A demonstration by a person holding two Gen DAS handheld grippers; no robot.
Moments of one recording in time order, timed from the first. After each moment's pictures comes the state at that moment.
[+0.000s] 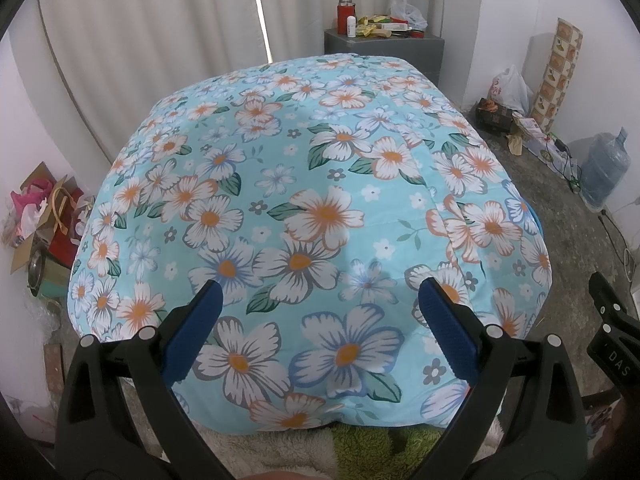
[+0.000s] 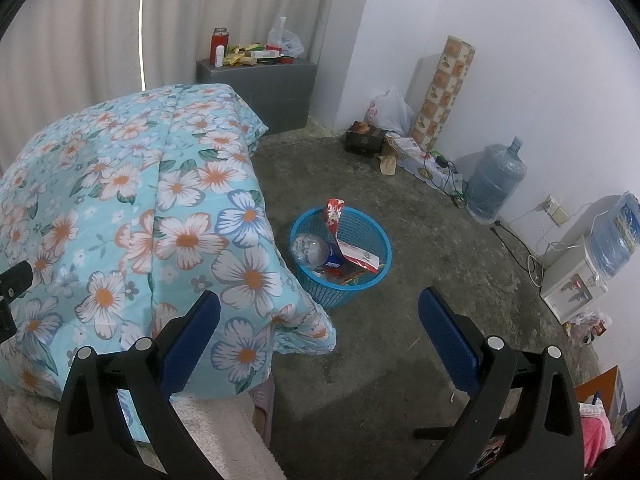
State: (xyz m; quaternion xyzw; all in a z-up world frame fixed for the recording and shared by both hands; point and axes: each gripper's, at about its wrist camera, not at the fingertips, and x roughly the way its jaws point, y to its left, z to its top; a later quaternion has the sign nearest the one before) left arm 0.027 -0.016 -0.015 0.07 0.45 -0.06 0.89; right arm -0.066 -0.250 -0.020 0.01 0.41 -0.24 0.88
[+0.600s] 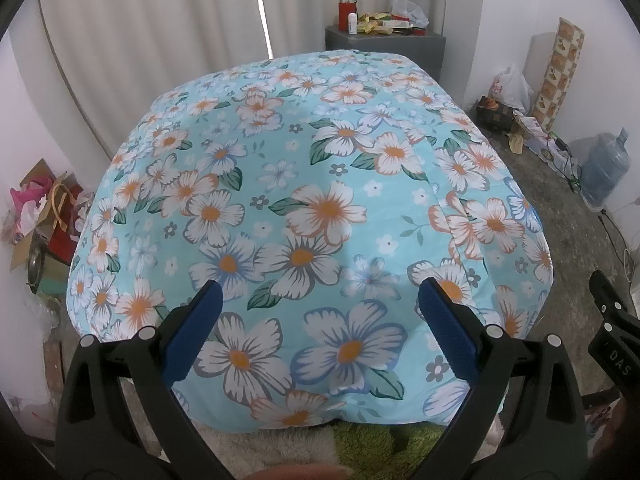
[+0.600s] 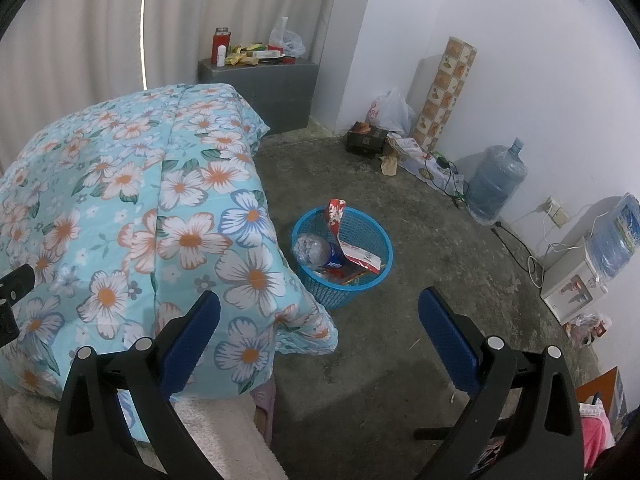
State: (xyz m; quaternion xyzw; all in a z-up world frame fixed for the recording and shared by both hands) left arm 0.028 -0.012 -0.016 0.07 0.45 -0.06 0.89; right arm -0.065 -0.249 -0.020 0.01 0.41 -0.24 0.88
